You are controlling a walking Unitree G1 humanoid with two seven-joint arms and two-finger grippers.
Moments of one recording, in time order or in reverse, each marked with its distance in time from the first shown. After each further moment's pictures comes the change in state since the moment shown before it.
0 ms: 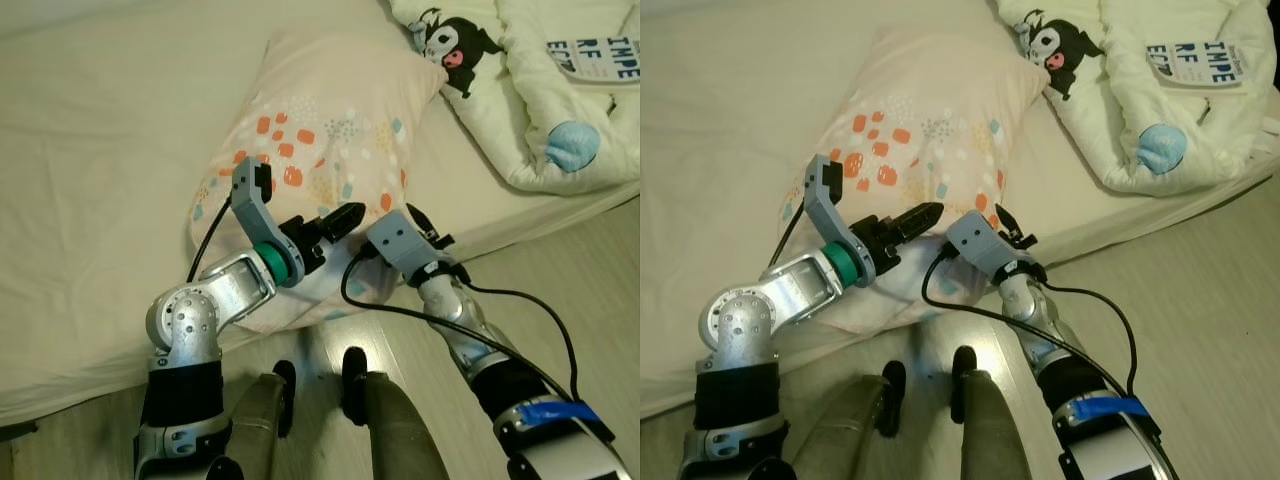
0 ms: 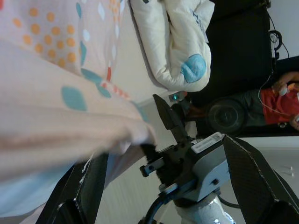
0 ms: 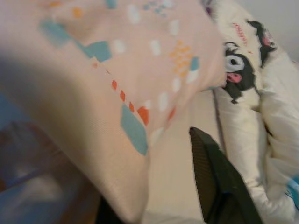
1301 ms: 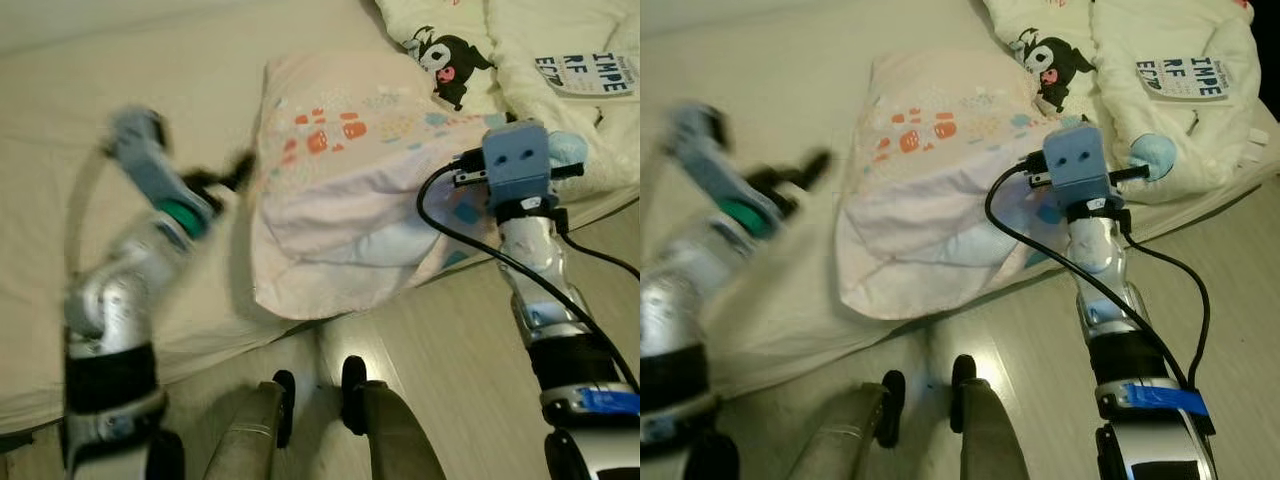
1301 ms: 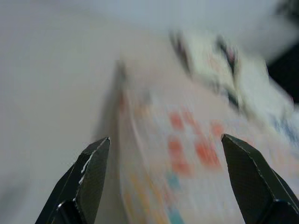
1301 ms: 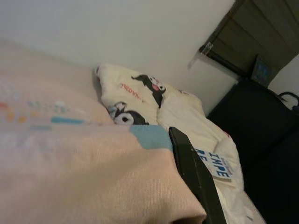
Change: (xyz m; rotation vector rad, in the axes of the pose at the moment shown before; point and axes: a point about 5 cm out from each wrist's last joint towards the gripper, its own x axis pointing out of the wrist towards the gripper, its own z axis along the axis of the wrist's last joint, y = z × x) left arm -0.066 0.025 0.116 0.350 -0.563 0.363; right arm 0.001 -0.117 0.045 0.176 -0.230 -0.393
